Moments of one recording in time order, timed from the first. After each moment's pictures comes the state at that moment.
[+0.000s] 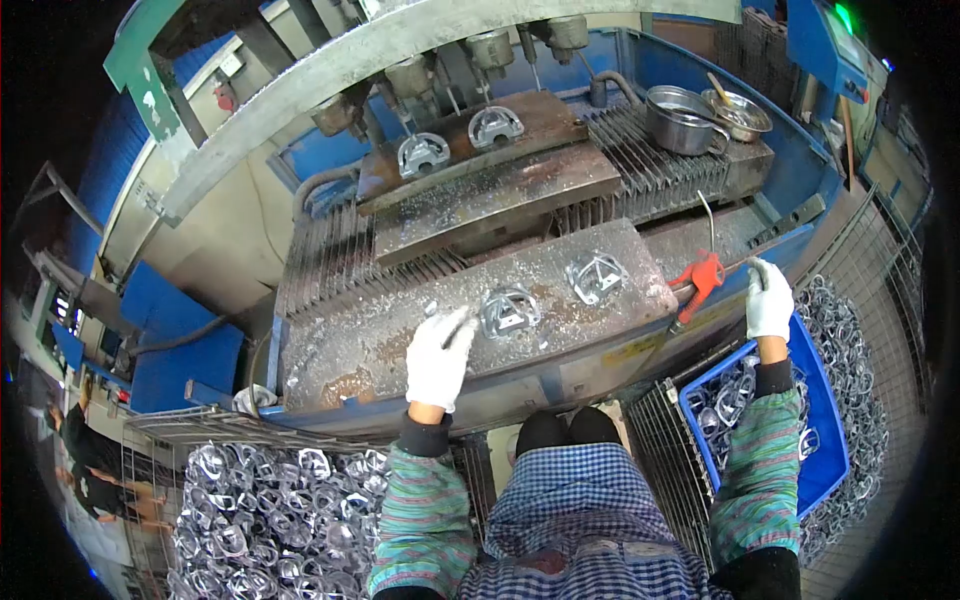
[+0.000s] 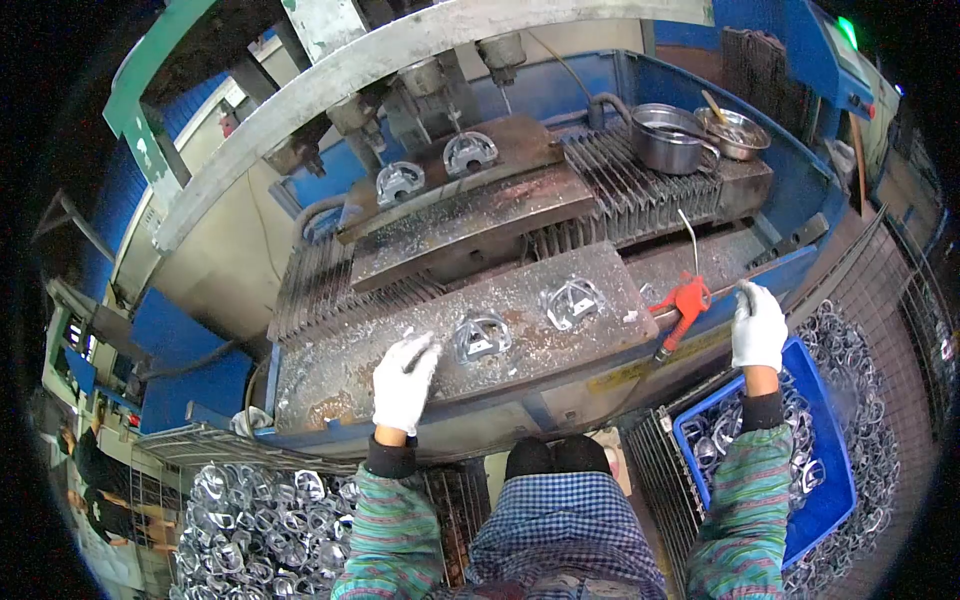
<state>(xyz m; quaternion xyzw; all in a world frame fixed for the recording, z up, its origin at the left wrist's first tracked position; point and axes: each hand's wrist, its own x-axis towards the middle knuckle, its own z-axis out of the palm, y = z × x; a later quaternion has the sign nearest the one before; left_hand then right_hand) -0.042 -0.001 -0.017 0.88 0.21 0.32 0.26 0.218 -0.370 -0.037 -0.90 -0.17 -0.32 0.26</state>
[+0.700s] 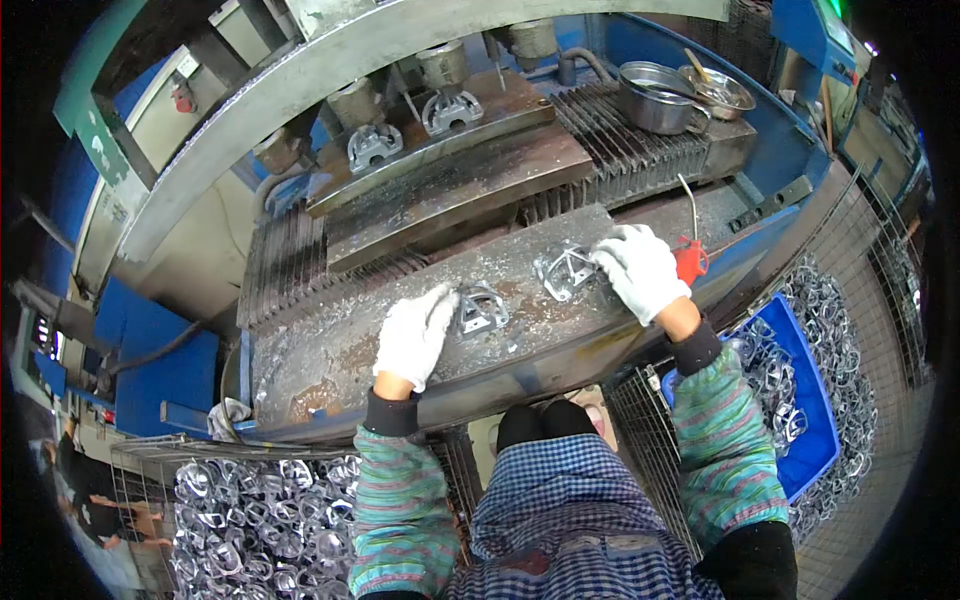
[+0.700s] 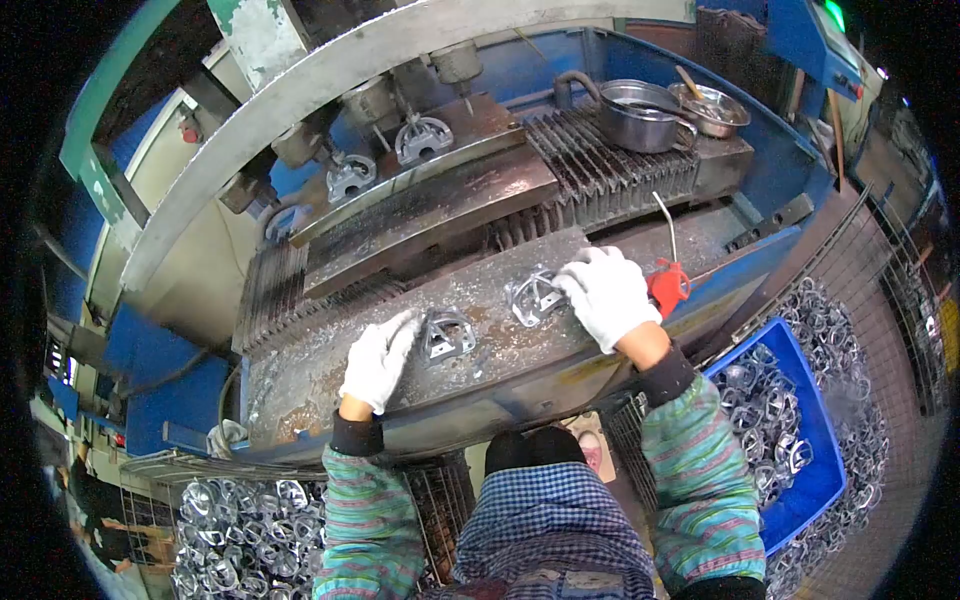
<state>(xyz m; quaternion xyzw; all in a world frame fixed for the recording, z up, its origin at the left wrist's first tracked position) -0.001 0.009 0.001 0.94 0.14 0.21 0.21 0.191 -0.231 -0.013 -0.84 -0.45 -0.18 0.25</state>
